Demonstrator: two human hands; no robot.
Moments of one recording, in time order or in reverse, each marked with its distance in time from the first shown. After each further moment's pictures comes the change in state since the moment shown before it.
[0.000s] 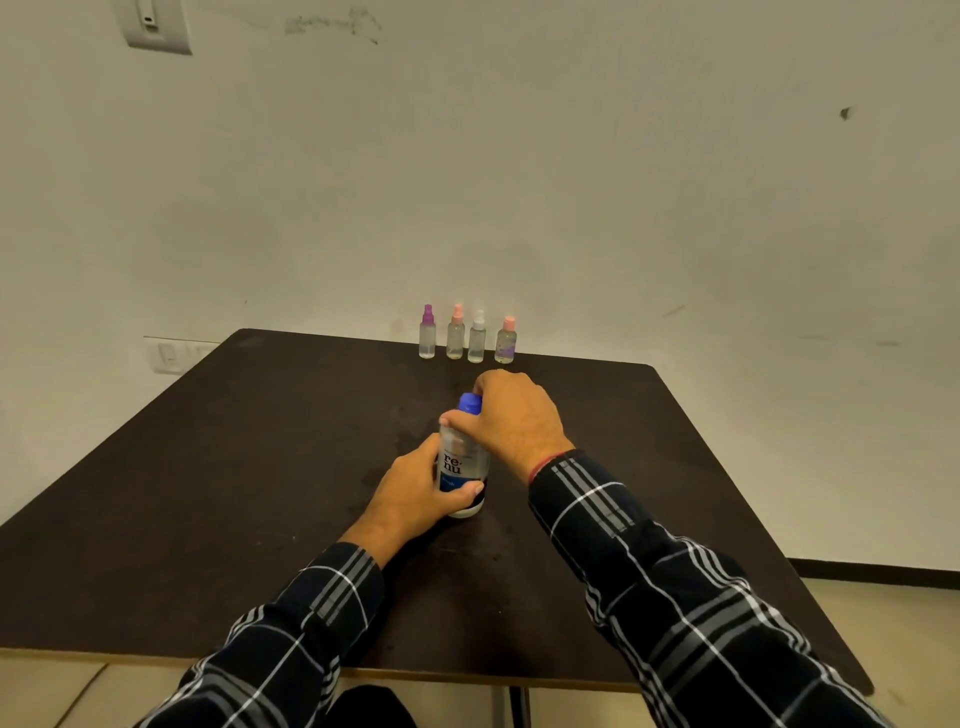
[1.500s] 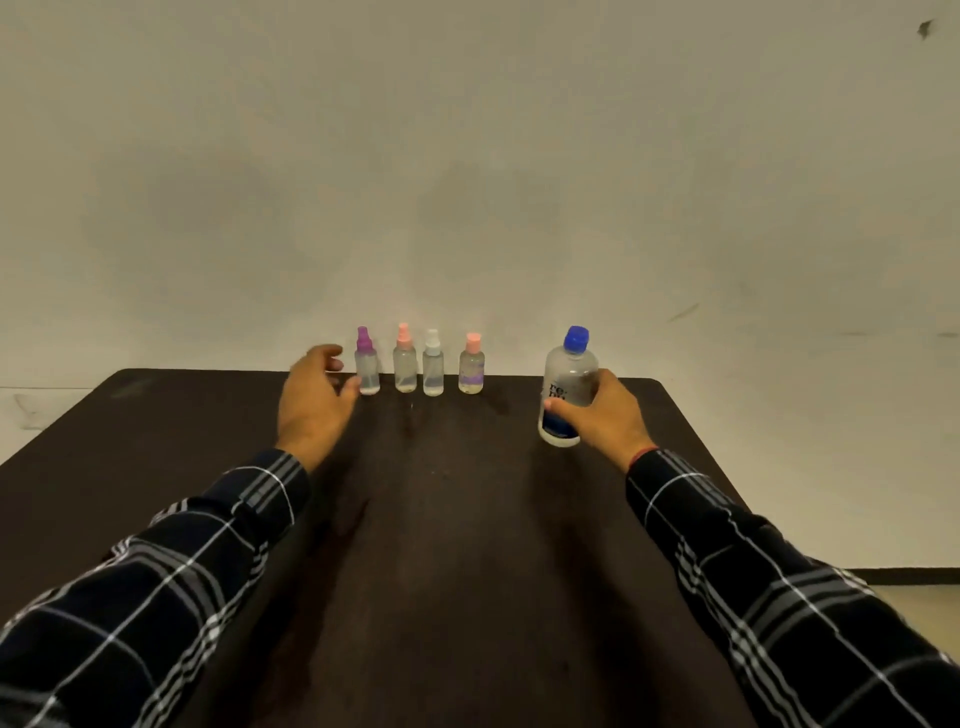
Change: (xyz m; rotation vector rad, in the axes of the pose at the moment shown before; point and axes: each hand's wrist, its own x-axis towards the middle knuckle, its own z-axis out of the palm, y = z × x) left_hand 0.248 -0.056 -0.049 0.136 0.464 -0.039; right_hand 0.161 0.215 0.029 0.615 0.190 0.309
